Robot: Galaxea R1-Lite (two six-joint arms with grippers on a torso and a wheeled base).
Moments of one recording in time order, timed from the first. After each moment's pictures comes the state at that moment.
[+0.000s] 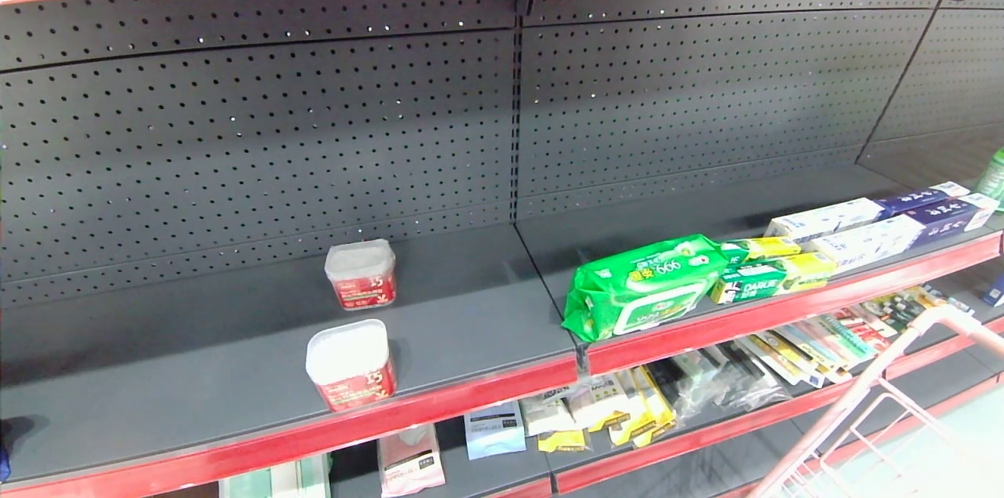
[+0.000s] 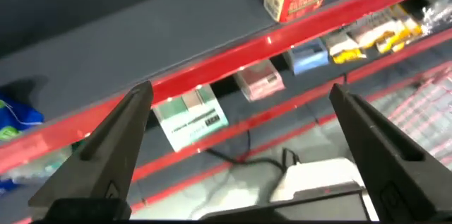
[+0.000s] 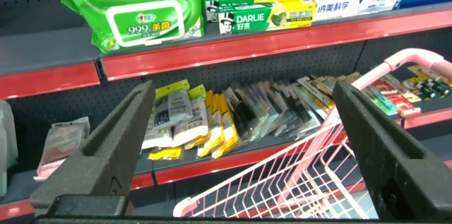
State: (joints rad) left arm -0.06 0.34 -0.36 0.40 -0.06 0.12; right arm 0.00 0.00 0.00 0.00 0.01 0.00
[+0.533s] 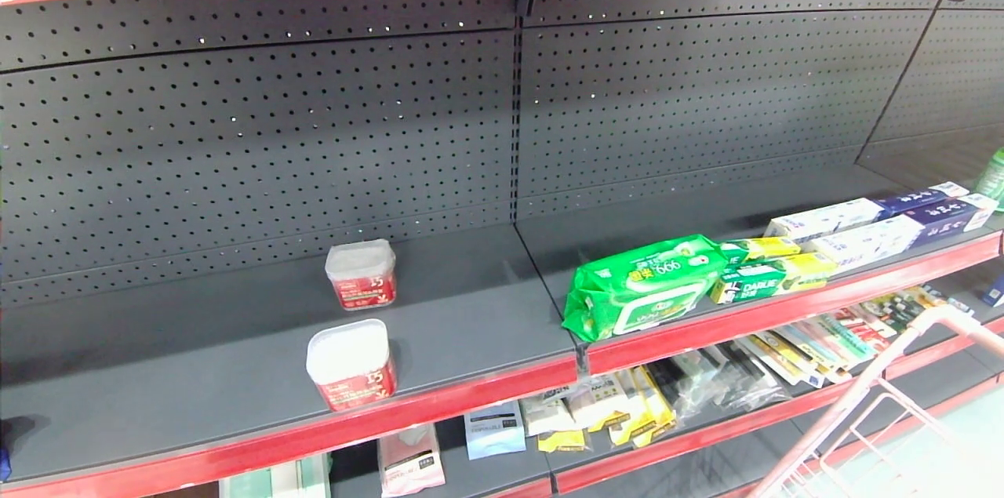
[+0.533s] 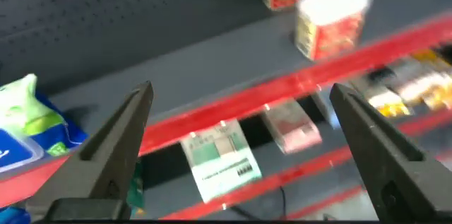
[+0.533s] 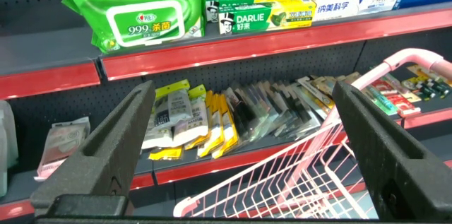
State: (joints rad) left arm -0.06 0.09 -0.13 0.16 0.08 0.08; right arm 0.00 0.00 0.00 0.00 0.01 0.00
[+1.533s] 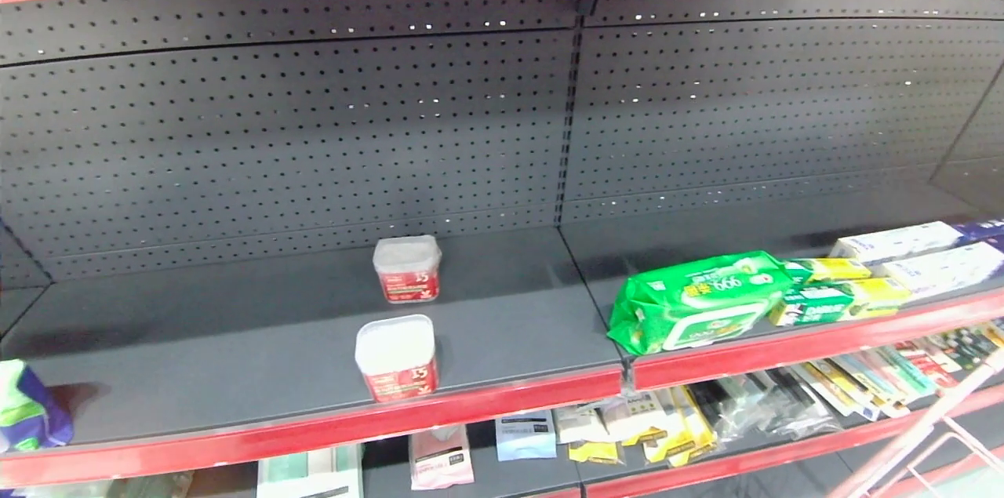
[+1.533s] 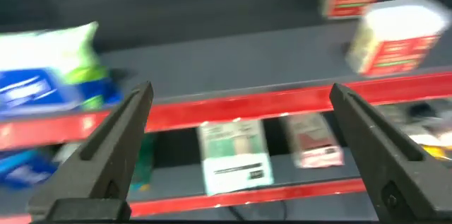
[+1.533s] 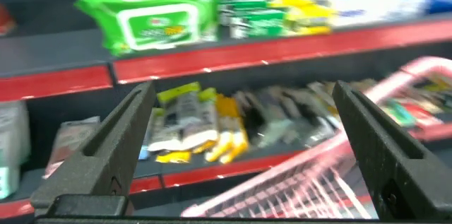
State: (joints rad) left arm -0.06 0.07 -0.08 0.13 0.20 0.05; right arm 0.00 0.00 0.00 0.00 0.02 0.00
